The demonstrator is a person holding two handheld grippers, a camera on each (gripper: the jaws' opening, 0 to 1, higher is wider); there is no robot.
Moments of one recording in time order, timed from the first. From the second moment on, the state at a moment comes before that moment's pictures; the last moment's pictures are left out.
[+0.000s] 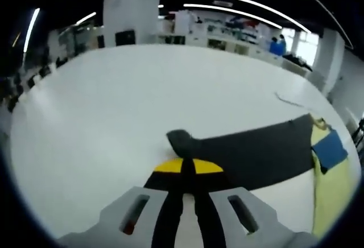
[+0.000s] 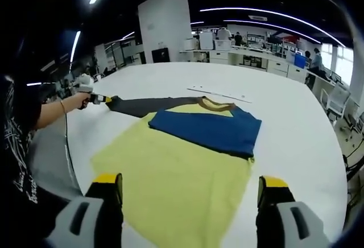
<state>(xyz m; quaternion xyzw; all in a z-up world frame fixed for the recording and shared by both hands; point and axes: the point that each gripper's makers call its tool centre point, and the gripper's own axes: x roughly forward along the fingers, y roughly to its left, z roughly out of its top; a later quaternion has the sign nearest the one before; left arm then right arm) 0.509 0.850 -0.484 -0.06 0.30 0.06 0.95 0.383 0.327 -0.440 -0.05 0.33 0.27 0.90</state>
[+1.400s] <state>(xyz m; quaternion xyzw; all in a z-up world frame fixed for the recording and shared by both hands) 0.568 0.621 -0.389 -0.07 0.21 -0.12 0.97 0.358 0.331 -0.470 -0.03 0.34 0.31 0.89</state>
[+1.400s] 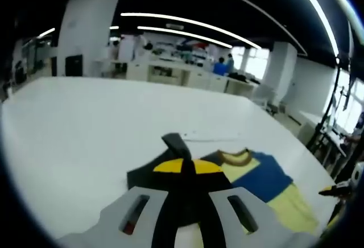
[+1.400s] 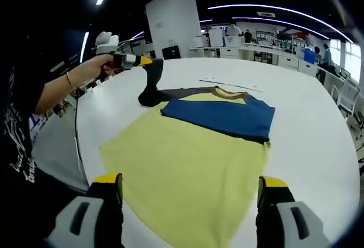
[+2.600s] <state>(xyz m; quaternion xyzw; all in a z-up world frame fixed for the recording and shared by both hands) 0.569 0.423 -0.394 -0.09 0.22 -0.29 0.93 0.346 0.302 -0.477 -0.03 0.35 0.29 0.89</state>
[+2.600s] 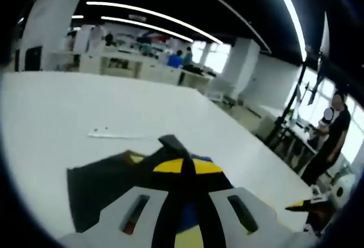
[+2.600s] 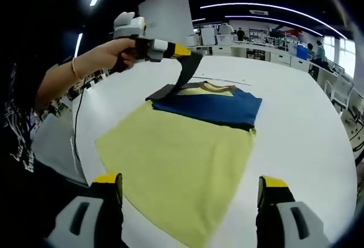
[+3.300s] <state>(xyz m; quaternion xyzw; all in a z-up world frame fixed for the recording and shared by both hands) 0.542 0.352 -0.411 -0.09 0.24 -0.37 0.89 0.348 0.304 -0.480 -0.03 0.35 0.29 0.89</state>
